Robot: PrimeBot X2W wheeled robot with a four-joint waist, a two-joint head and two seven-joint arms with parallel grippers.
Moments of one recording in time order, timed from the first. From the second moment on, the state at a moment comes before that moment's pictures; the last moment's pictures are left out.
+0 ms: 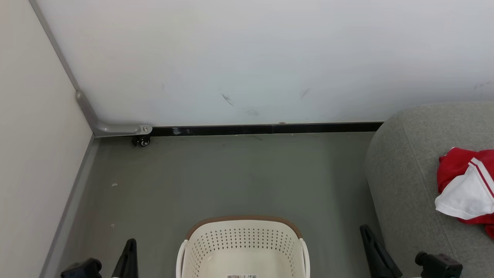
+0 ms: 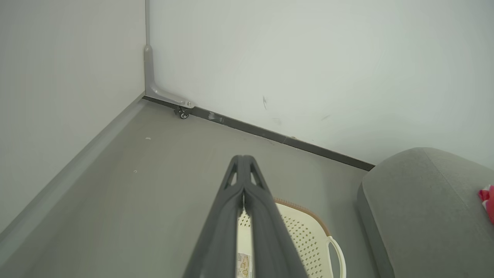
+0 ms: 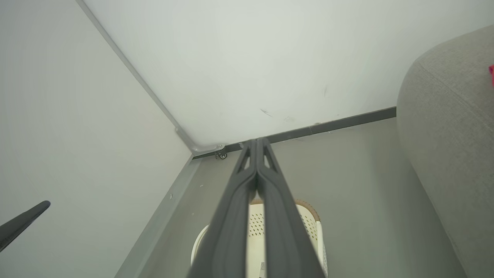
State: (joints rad) left arm 0.06 0.18 -0.23 0.29 -0.60 0.16 -0.19; right arm 0.14 -0.05 0.13 0.23 0.45 0.13 -0.16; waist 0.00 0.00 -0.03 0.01
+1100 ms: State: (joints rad) left arm 0.04 0.14 -0.13 0.28 -0.92 0.07 -0.09; right arm 0.10 -0.07 0.08 0.23 0.86 0.13 -0.10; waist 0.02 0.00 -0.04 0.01
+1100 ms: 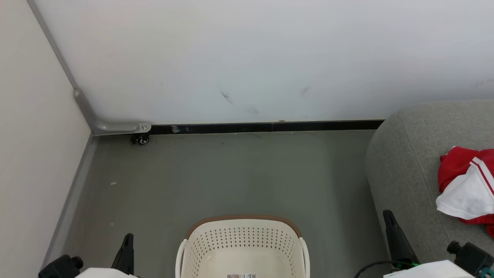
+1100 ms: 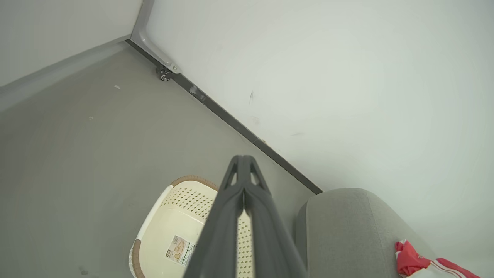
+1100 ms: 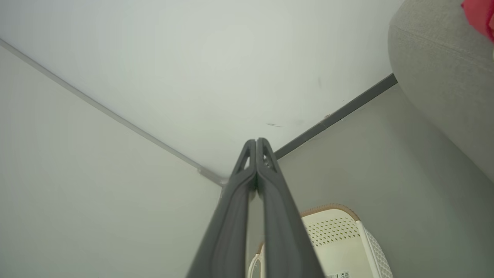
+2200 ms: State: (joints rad) left arm -0.01 0.09 -0.02 0.28 -1.26 -0.03 0.01; right arm 0.03 -0.10 0.04 0.24 1.29 0.13 -0.04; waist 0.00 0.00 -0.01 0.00
